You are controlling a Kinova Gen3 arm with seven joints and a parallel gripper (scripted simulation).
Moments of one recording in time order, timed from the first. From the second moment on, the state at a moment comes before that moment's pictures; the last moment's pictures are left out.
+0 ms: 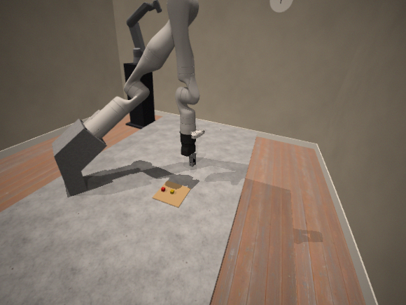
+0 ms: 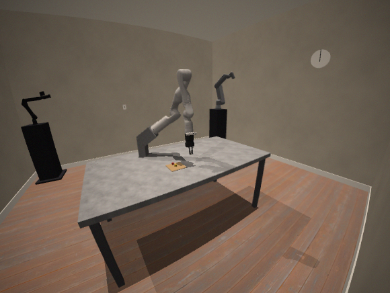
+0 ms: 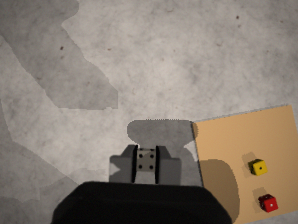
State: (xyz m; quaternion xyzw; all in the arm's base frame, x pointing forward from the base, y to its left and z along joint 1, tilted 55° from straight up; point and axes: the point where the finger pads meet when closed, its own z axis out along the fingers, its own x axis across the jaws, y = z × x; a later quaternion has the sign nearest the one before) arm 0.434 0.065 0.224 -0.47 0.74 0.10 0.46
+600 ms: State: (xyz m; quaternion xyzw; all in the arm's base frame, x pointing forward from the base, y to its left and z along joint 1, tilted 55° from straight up) arm 0.513 0.020 0.269 -0.33 0.82 0.15 0.44
